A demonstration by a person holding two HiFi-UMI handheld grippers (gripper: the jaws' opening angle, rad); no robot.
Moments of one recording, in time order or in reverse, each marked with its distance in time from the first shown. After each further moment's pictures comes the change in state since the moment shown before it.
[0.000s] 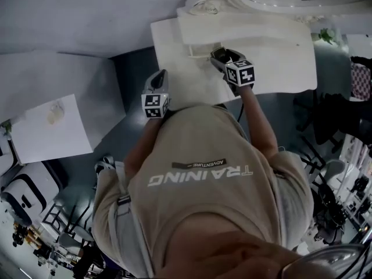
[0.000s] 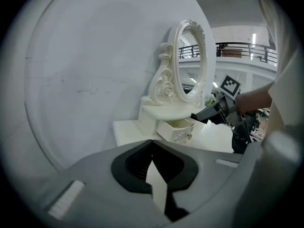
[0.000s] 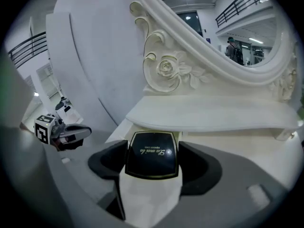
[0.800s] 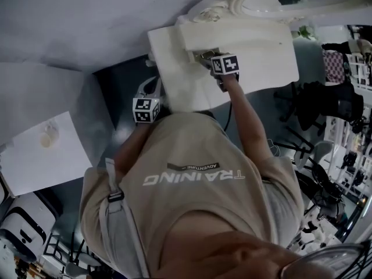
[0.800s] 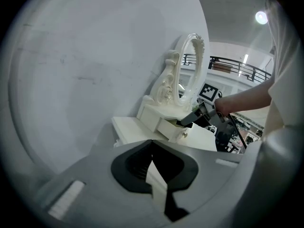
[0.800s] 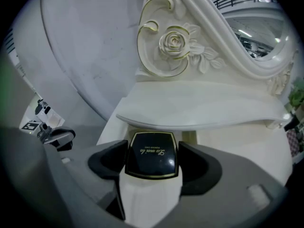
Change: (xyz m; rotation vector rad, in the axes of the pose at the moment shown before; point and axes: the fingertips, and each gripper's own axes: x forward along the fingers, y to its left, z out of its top) left arm -0.013 0.060 -0.010 -0.069 -0.001 -0.230; right arm 0.054 0.029 0.007 0.120 0.202 -0.188
